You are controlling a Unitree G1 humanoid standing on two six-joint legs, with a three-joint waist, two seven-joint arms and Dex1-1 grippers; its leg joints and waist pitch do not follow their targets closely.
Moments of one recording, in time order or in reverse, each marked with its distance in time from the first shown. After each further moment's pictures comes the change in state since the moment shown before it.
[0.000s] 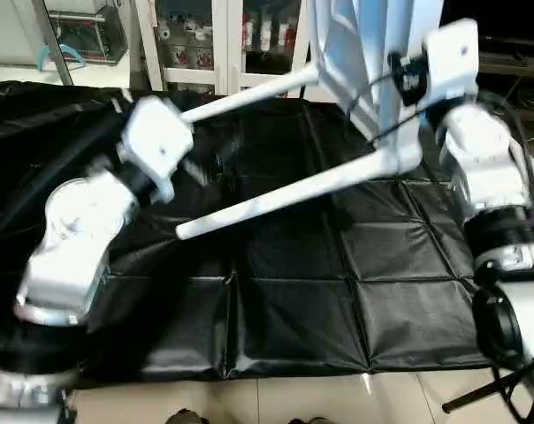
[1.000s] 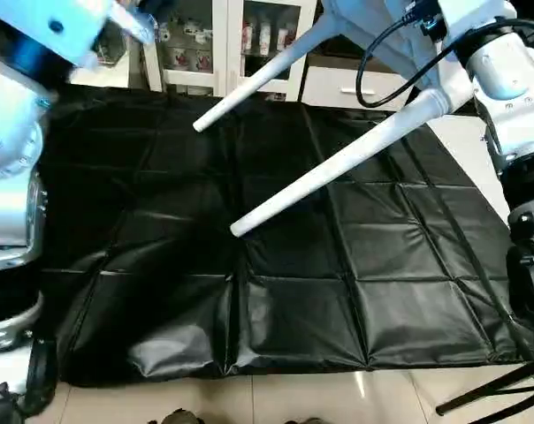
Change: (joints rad) left arm -0.245 0.116 0.136 -0.103 0.165 -0.276 0.177; right arm -0.188 -0.095 0.099 0.150 -0.138 -0.142 -0.020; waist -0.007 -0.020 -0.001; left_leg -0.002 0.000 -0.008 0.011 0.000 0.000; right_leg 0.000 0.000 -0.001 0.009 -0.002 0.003
